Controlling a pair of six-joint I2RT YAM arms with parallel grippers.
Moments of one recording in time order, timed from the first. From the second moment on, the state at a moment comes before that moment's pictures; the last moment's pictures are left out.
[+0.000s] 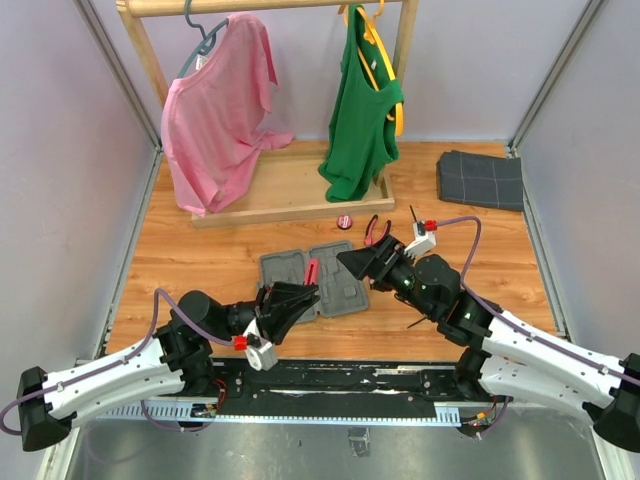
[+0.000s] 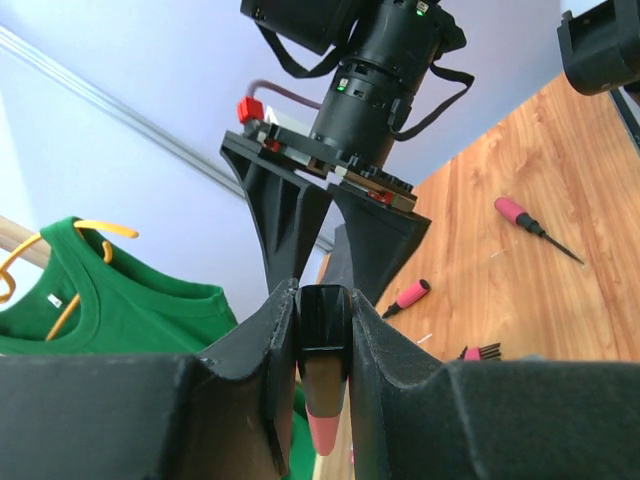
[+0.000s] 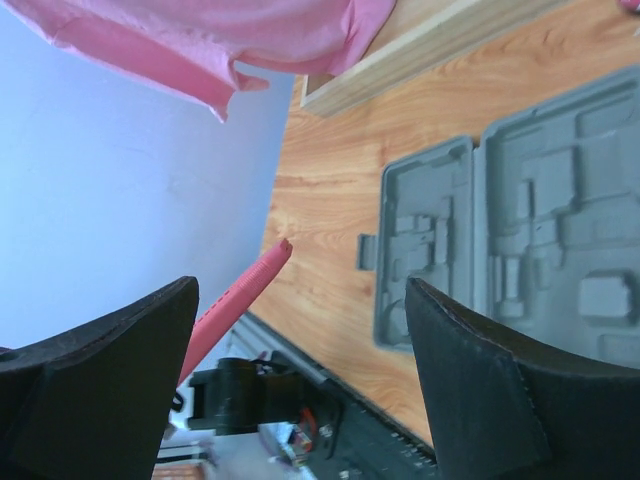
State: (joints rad) left arm -1.06 0.51 0.31 0.43 0.38 0.87; right arm 0.97 0.80 0.57 0.07 0.29 1.02
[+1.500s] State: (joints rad) left arm -1.14 0.68 0.28 0.50 0.24 1.60; right arm 0.96 1.09 0.77 0.18 0.03 1.38
